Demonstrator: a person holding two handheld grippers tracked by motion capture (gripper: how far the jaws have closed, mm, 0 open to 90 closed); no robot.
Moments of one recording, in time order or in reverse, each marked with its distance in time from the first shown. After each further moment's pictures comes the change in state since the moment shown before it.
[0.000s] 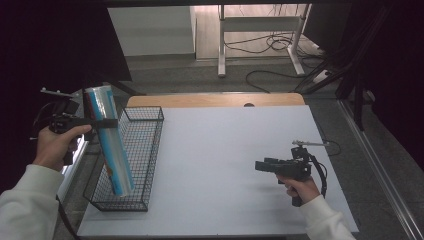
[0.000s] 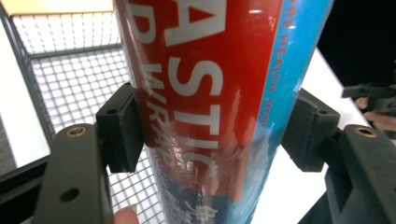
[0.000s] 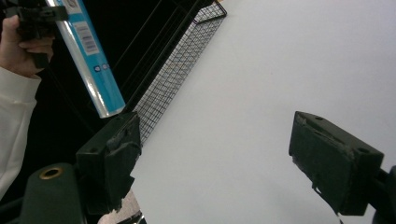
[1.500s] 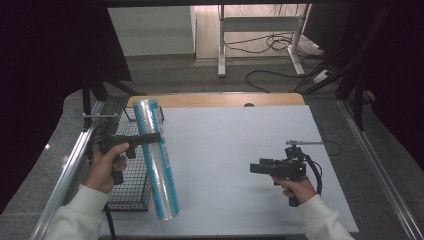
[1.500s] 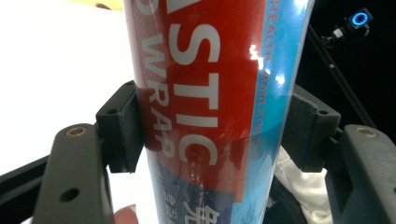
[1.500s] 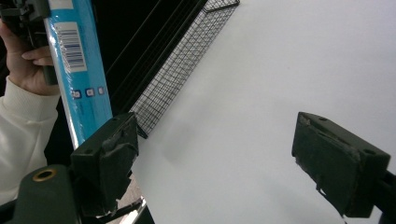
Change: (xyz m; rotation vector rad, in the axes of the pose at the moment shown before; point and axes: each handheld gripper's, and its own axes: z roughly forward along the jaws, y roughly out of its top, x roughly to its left) left arm -0.056 -0.034 0.069 -0.125 -0.456 -0.080; right arm 0.010 0.001 0.009 0.044 0.016 -0.030
